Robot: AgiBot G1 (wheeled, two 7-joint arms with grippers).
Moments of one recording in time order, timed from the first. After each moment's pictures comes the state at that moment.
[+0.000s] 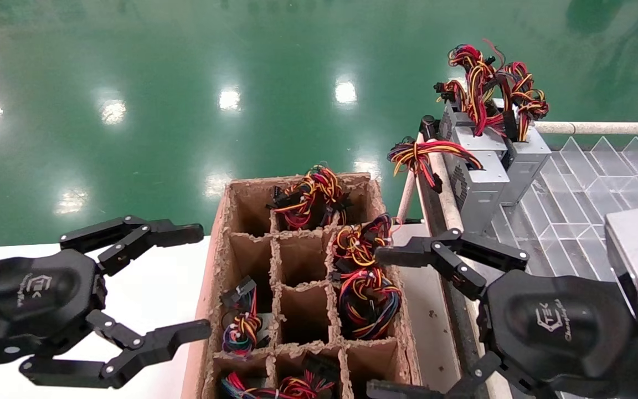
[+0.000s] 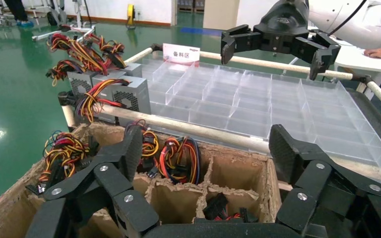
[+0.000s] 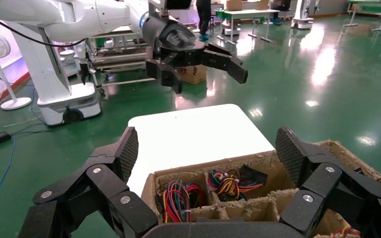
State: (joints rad) left arm -1.09 0.54 0.43 -1.22 0.60 1.40 -0.10; right arm 1.05 -0.61 -0.26 1.30 -0.73 -1.51 0.19
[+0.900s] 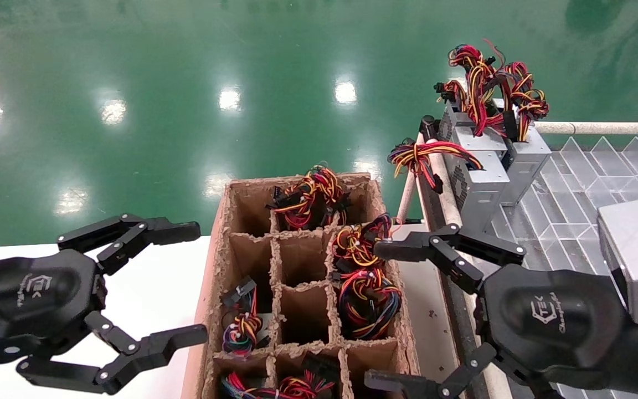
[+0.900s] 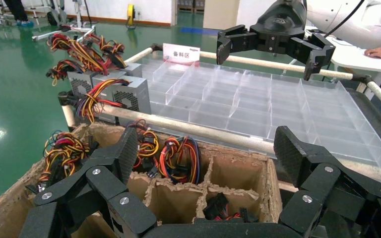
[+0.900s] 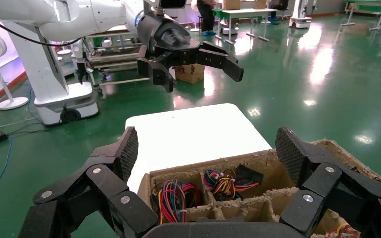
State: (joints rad) left arm -1.09 0.54 0.43 -1.22 0.60 1.40 -0.10; right arm 1.07 -0.61 -0.28 1.29 -0.73 -1.50 0.19
